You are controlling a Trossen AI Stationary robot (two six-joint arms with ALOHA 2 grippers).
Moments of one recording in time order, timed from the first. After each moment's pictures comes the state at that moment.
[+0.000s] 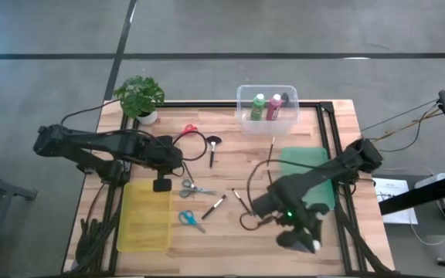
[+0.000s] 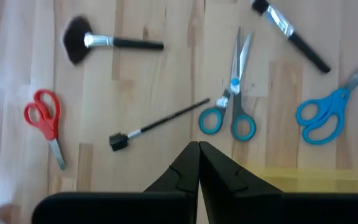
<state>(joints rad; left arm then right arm) -0.10 1.23 1.10 -1.08 -0.16 -0.10 0.43 1.81 1.59 -1.57 -1.20 1.02</state>
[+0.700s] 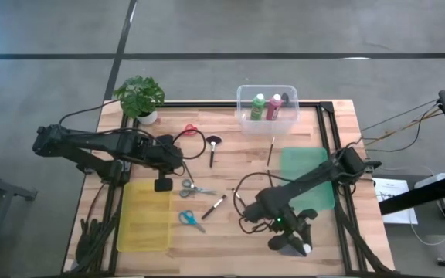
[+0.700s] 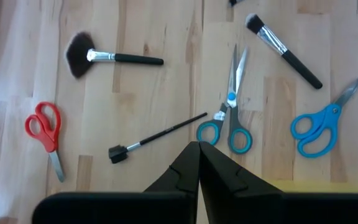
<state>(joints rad) -0.10 1.21 1.10 -1.04 -0.16 -0.10 0.41 2.00 1.51 -1.57 -1.28 0.77</state>
